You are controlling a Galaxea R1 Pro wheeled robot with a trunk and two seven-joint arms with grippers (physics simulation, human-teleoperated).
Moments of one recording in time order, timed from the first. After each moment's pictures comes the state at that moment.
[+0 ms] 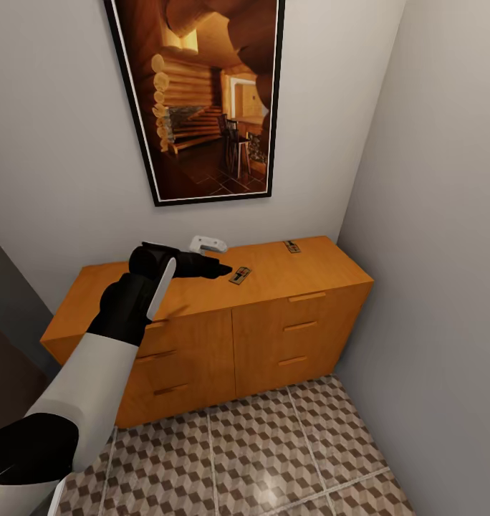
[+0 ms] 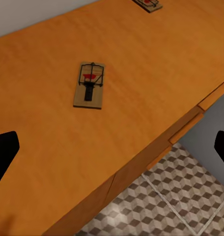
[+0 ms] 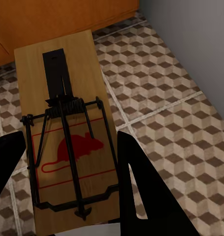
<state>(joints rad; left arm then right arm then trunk) -1.08 -0.05 -0.21 -1.17 0.00 1.01 -0.33 -0.02 -0.09 0.20 -0.03 -0.70 -1.05 0.41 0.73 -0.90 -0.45</state>
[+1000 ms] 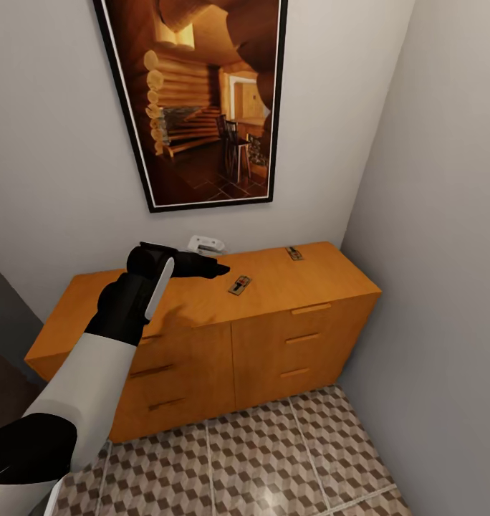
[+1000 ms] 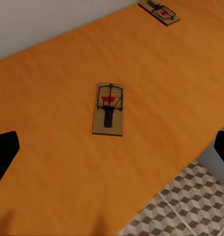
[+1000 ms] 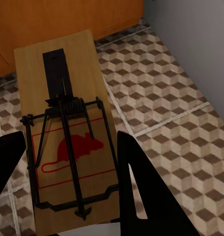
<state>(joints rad) -1.08 -0.05 -0.21 -1.17 0.00 1.01 -0.33 -0.02 -0.08 0.20 -0.03 -0.70 -1.05 0.40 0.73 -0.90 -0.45</state>
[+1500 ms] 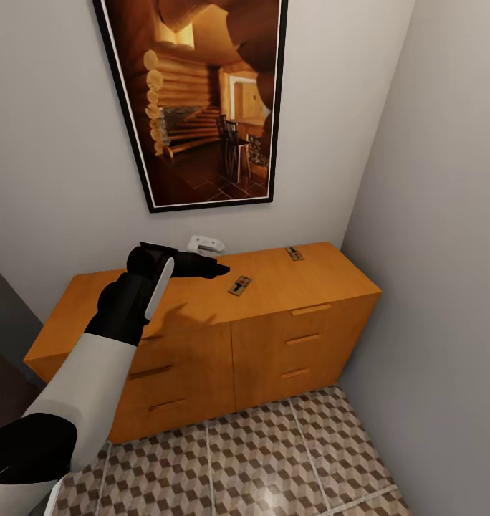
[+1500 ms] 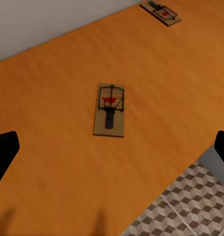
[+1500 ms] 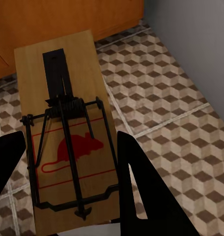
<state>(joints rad) -1.08 -0.05 -0.21 -1.17 0.00 1.01 -0.33 -0.02 -0.08 0.19 -0.03 -0.70 -1.05 0.40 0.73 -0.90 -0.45</state>
